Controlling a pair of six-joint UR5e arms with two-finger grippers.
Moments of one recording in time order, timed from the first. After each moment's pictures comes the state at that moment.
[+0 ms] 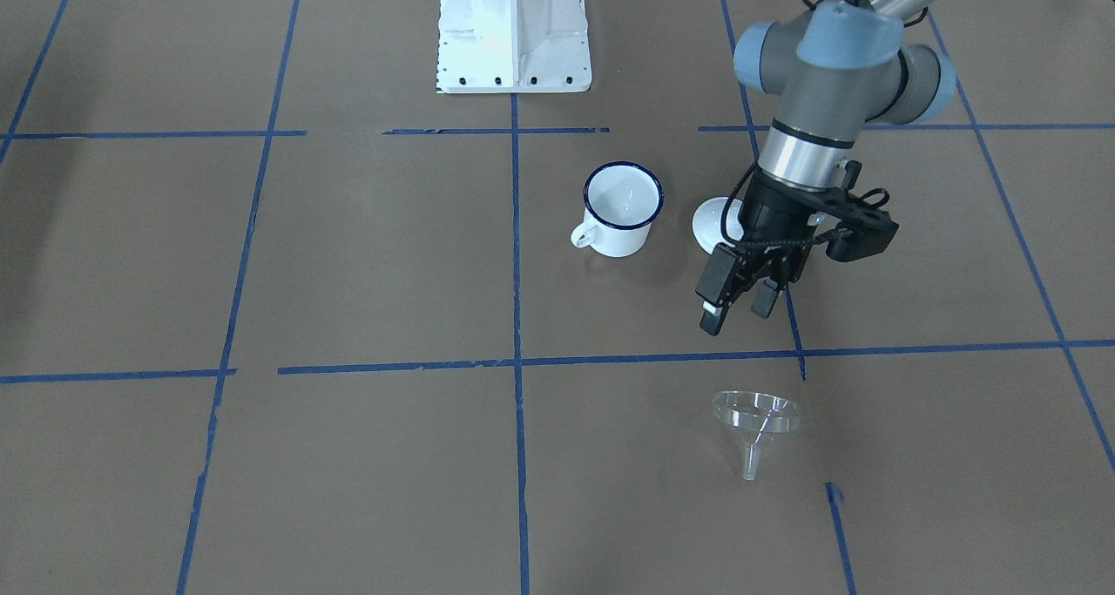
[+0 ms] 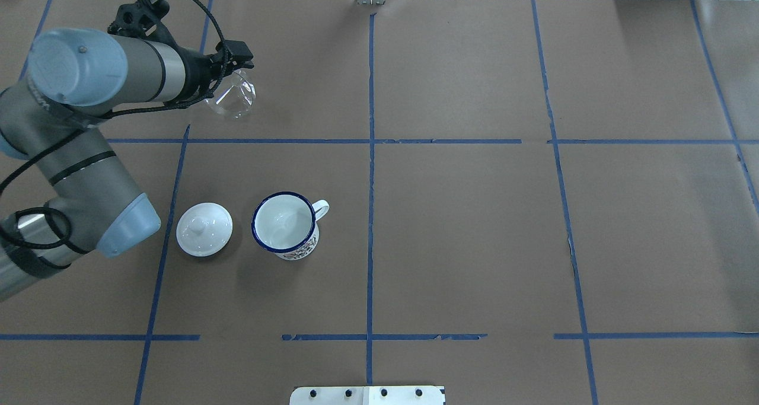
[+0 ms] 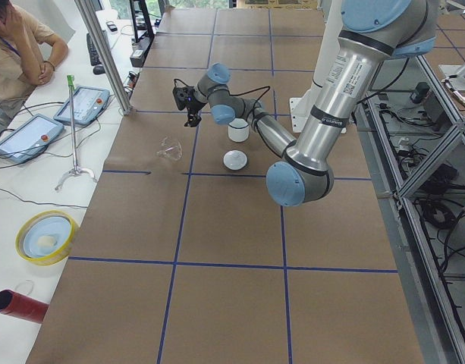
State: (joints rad) left arm -0.79 -2.00 -1.83 -1.95 -1.72 -1.53; right arm 1.57 -1.68 1.66 -1.57 2.29 0.01
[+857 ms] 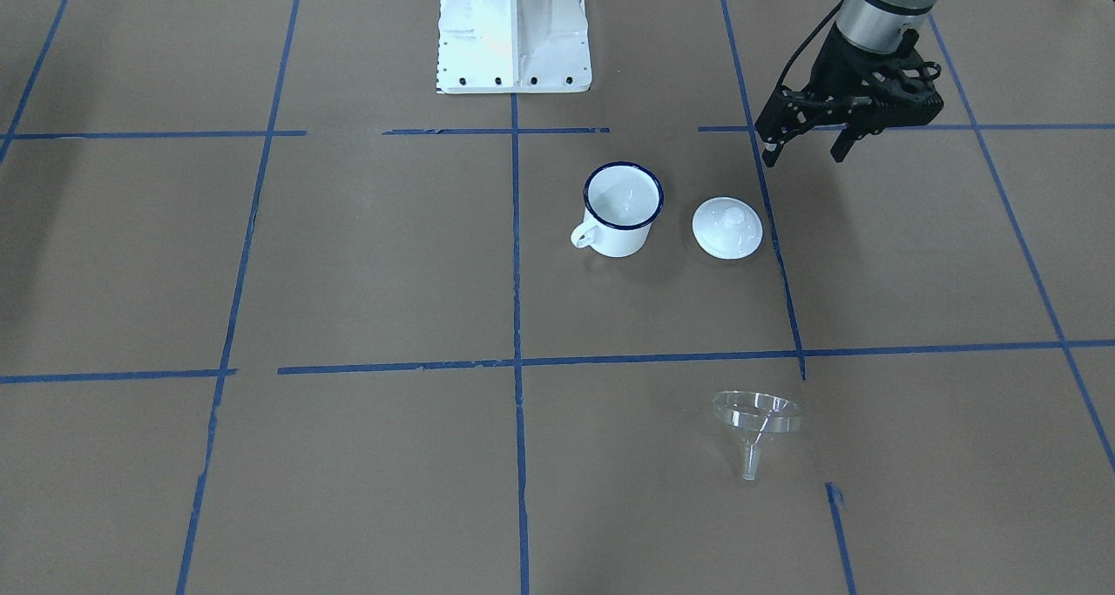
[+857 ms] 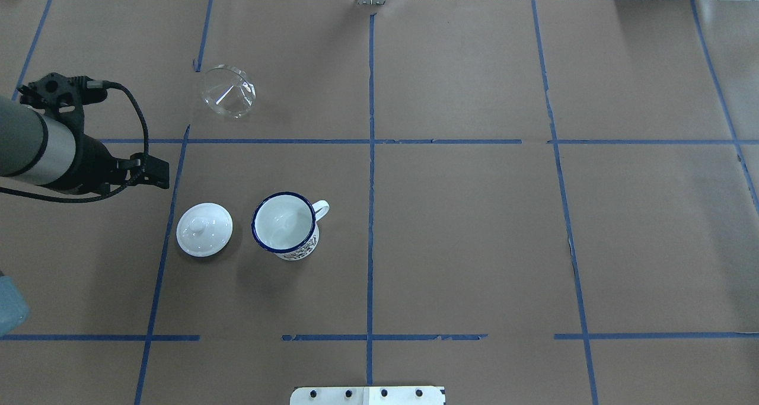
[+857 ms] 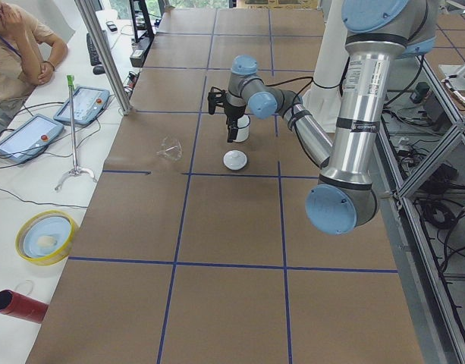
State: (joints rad) left arm -0.76 -1.70 -2.16 -1.62 -1.97 -1.15; right arm 1.57 -1.68 1.66 -1.57 2.29 0.01
